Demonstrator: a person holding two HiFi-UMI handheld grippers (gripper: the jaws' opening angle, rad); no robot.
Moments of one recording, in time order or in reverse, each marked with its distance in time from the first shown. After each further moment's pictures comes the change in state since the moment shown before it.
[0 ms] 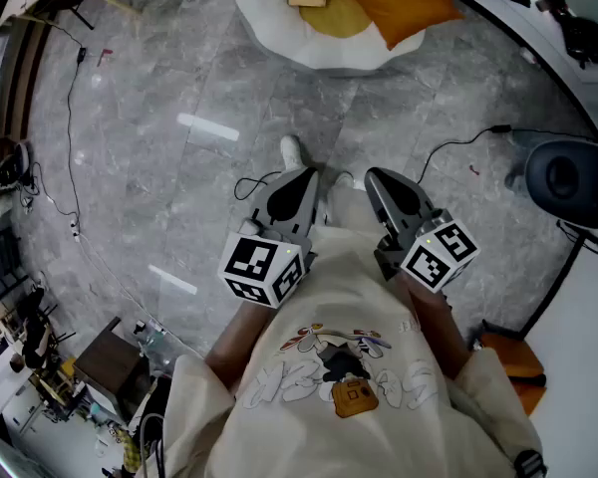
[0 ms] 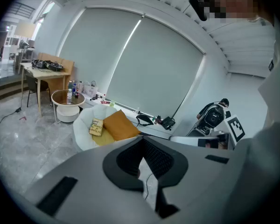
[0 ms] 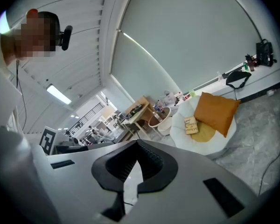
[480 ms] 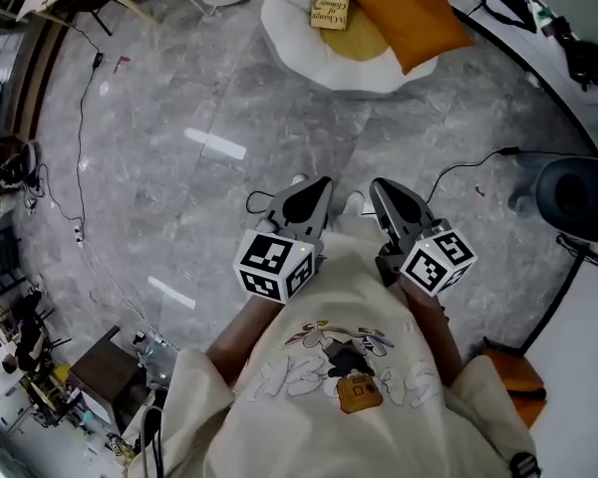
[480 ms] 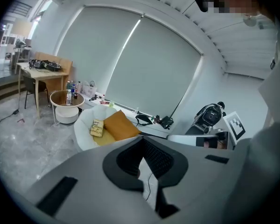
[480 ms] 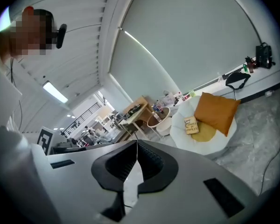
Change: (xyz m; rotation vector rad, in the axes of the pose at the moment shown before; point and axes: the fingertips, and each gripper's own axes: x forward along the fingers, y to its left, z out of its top) left arm -0.034 0.024 -0.008 -0.007 0.030 -0.045; right arm 0.022 0.037 -0.024 0.022 0.011 -0.054
